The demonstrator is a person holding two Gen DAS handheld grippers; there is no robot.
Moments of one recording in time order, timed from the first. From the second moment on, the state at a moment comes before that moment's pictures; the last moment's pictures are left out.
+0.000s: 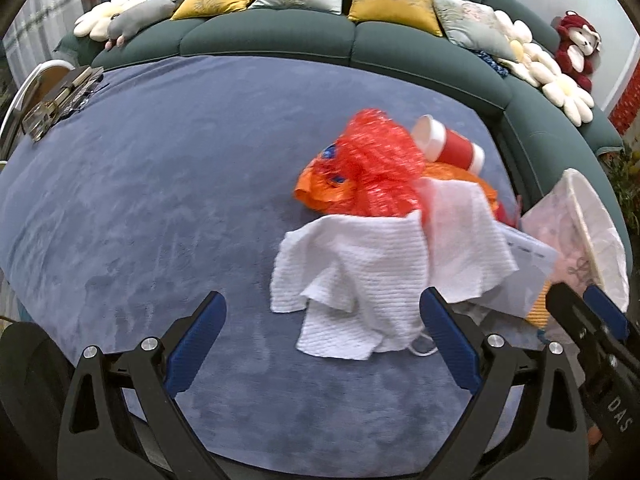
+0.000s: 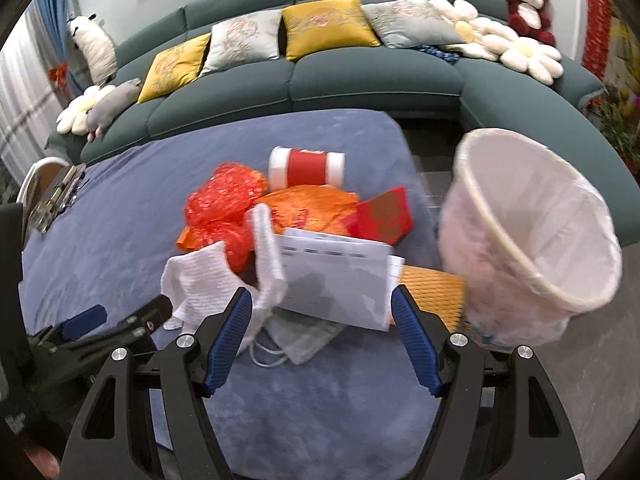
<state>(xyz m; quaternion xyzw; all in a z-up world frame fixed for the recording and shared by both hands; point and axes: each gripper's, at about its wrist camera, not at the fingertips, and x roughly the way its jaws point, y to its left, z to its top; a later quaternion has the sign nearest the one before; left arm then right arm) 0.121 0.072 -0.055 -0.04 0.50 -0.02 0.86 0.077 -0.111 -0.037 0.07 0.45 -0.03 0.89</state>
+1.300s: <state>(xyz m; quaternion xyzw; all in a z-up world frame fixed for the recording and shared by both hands) 0.158 0.035 -0.104 -0.05 0.57 -0.07 0.82 0.135 -0.113 0.004 0.14 0.40 0.03 0.90</state>
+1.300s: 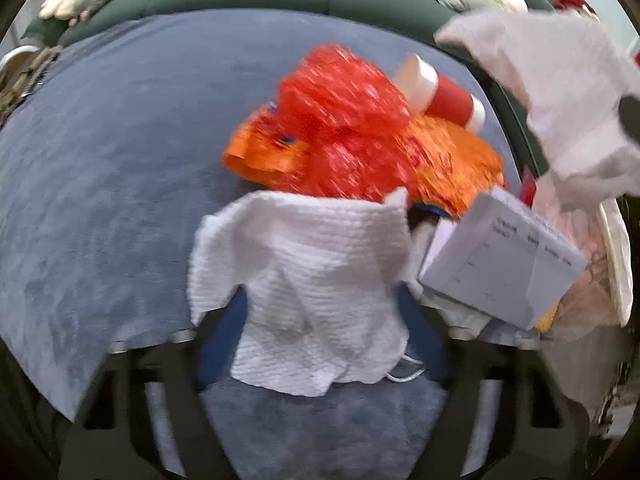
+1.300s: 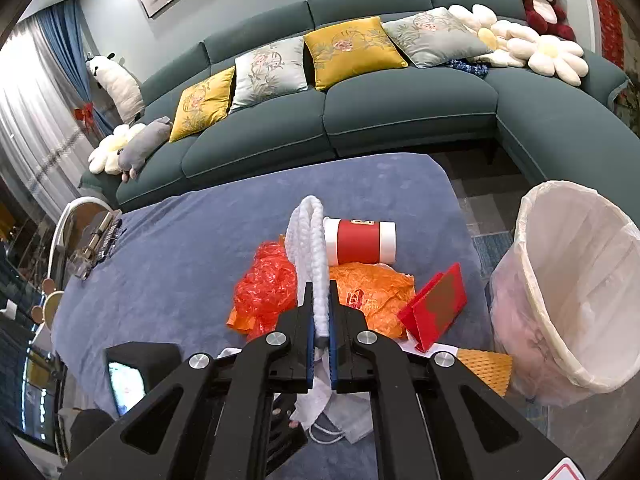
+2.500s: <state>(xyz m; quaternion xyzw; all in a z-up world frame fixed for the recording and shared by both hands) 0.117 -0.110 0.031 0.02 0.45 -0.21 0.87 0.043 -0.251 0.038 0.16 0.34 -0.09 0.92</state>
